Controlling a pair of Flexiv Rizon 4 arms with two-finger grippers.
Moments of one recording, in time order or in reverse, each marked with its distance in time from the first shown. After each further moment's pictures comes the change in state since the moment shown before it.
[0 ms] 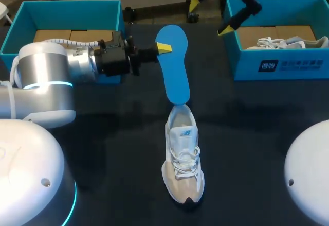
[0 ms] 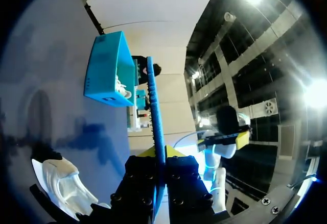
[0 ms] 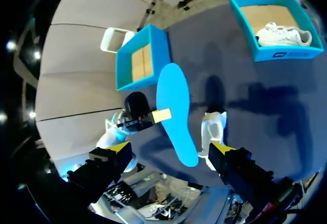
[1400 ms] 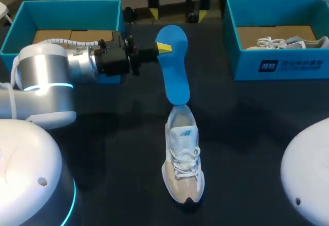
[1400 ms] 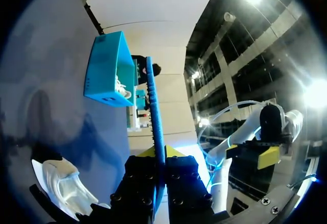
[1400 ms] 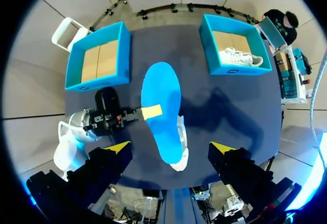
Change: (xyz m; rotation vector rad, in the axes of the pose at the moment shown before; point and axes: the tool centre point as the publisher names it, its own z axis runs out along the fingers) left arm 0.000 -0.001 0.000 -0.001 0.001 0.000; right arm 0.047 -0.019 0.018 -0.095 -0.603 -0.030
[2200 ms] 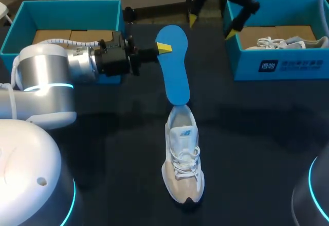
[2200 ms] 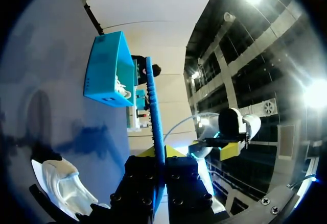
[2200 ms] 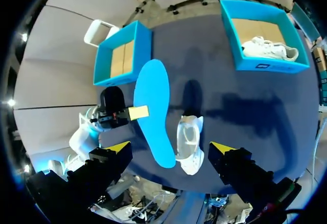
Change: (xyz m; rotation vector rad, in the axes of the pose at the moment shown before) left arm 0.000 0.000 0.000 0.001 0.000 0.000; right arm -0.066 0.011 0.042 0.051 0.425 -0.063
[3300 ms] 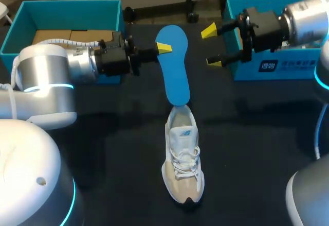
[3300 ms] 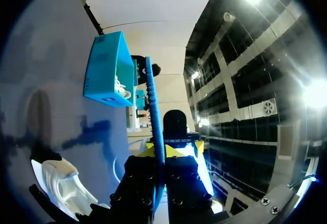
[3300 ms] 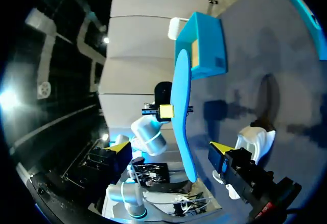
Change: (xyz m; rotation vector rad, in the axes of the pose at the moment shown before) left arm 0.000 0.000 0.000 0.000 0.000 0.000; right arm -0.023 0.009 0.052 0.056 0.935 -0.121
